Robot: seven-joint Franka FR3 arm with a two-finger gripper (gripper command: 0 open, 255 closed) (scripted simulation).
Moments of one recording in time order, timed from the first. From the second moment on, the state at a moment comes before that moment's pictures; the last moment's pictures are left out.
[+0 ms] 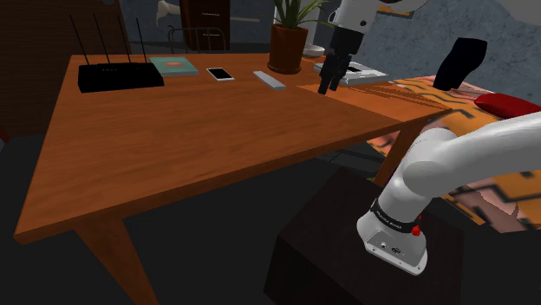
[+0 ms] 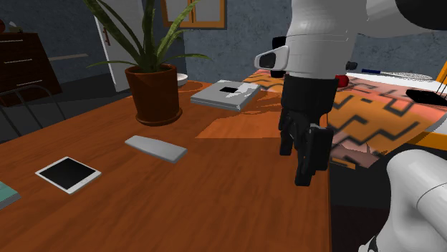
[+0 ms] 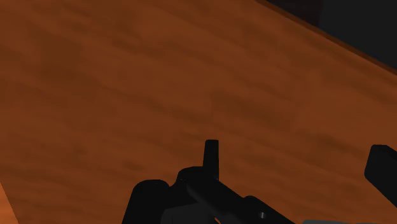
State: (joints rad) arm 0.00 -0.79 -0.03 -2.44 0.12 1.67 -0.11
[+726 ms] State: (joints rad) arm -0.04 -0.43 -0.04 -2.23 0.08 1.81 -0.06
